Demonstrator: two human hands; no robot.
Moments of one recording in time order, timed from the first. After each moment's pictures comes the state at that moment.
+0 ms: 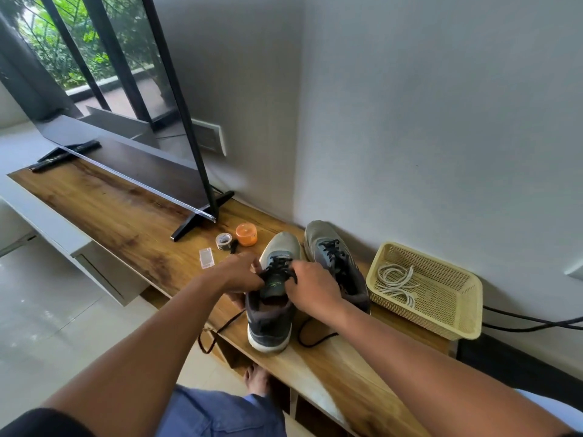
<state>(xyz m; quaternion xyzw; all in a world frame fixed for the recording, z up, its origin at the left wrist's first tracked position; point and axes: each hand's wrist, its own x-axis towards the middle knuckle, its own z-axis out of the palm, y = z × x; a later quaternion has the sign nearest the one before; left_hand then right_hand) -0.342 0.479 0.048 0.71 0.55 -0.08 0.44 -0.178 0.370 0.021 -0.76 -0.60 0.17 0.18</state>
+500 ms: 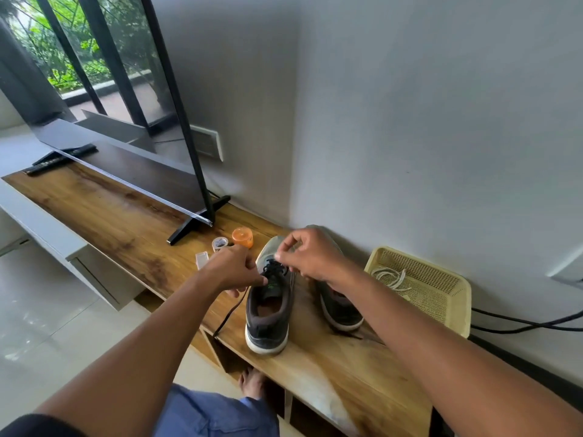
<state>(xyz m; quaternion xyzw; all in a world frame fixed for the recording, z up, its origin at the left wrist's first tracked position) -0.345 0.480 0.055 0.79 0.50 0.00 0.34 -0.156 0.380 0.088 -0.69 -0.55 0.33 0.34</state>
